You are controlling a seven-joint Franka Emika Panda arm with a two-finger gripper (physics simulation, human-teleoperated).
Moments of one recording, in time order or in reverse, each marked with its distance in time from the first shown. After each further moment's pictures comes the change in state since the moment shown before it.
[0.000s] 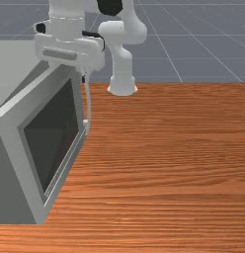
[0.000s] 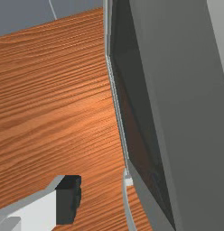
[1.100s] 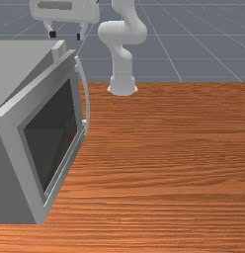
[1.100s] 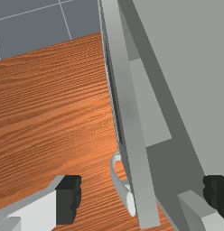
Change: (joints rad) arm 0.052 -0.293 -0.109 -0.144 0.030 -0.055 -0.113
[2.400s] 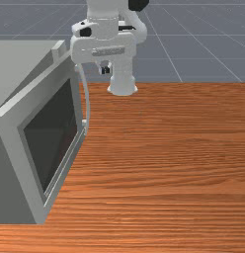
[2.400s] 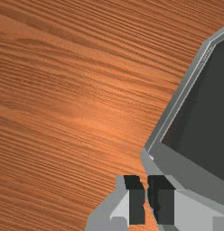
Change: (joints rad) arm 0.099 0.075 0.089 -0.145 0.001 0.045 -0.471
